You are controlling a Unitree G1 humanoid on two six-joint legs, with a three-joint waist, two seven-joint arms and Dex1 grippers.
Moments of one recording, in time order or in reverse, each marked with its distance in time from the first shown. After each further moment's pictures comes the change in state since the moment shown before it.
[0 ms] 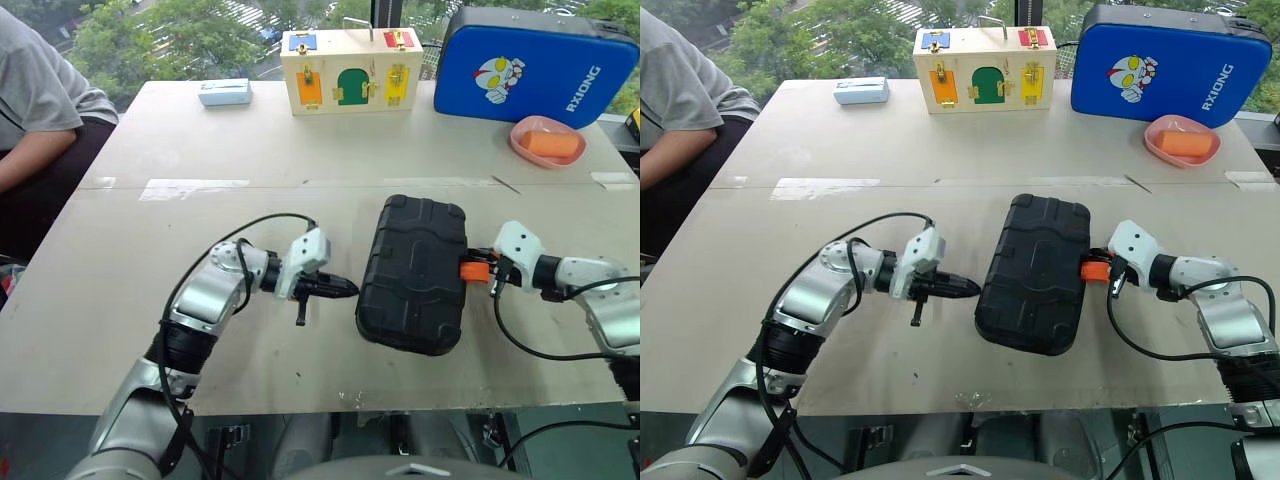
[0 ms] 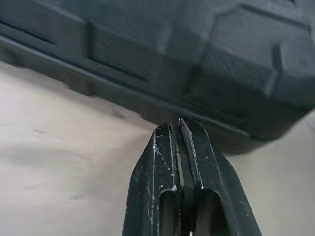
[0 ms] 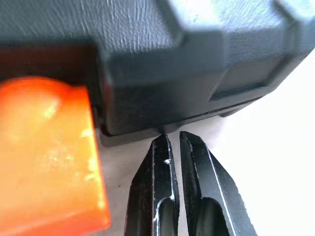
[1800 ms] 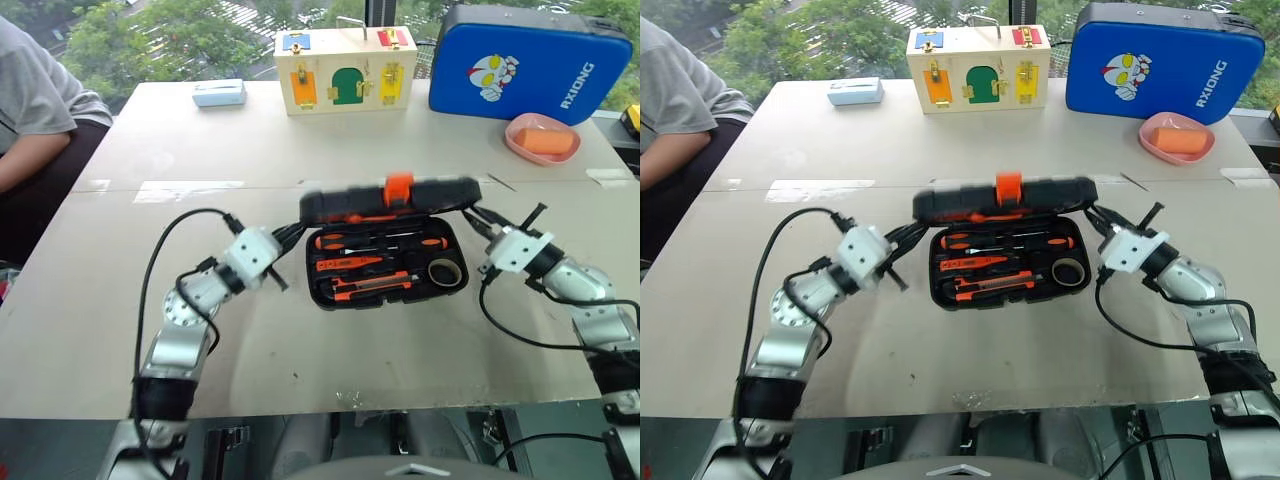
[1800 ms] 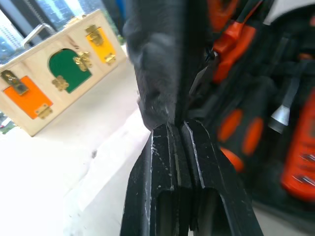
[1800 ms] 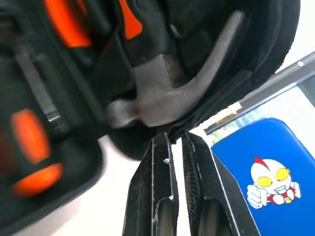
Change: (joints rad) left arm 0.408 -0.045 0.252 -0.117 0.200 -0.659 0.595; right arm 0.032 0.078 -0.009 0.183 -0.296 -0.791 -0.407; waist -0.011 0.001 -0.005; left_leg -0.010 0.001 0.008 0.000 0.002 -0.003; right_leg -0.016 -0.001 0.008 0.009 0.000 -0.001
